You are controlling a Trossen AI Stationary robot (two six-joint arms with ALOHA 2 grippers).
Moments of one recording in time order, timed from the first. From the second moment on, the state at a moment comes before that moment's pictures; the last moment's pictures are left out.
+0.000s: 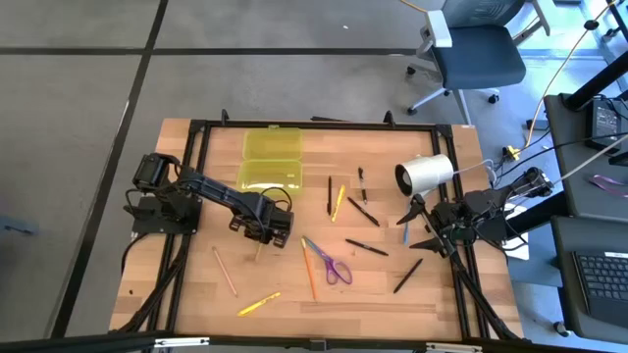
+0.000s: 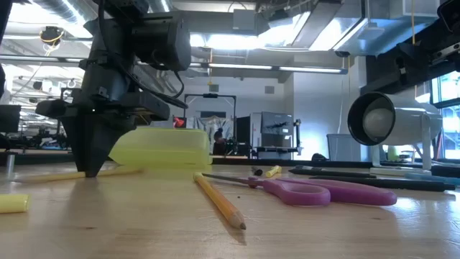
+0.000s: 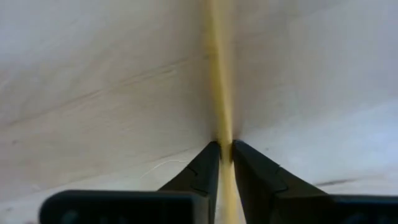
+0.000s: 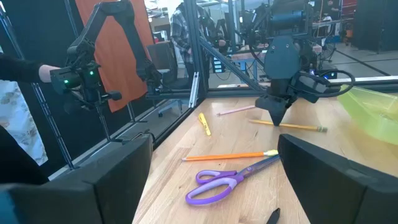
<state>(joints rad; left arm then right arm) -0.16 1.73 0.96 -0.76 0.15 -1.39 0.41 0.01 0.01 0.03 0.03 0.15</state>
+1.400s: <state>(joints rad) -0.37 1.73 0.96 -0.62 0.10 -0.33 0.41 0.13 0.01 0.20 0.03 0.13</state>
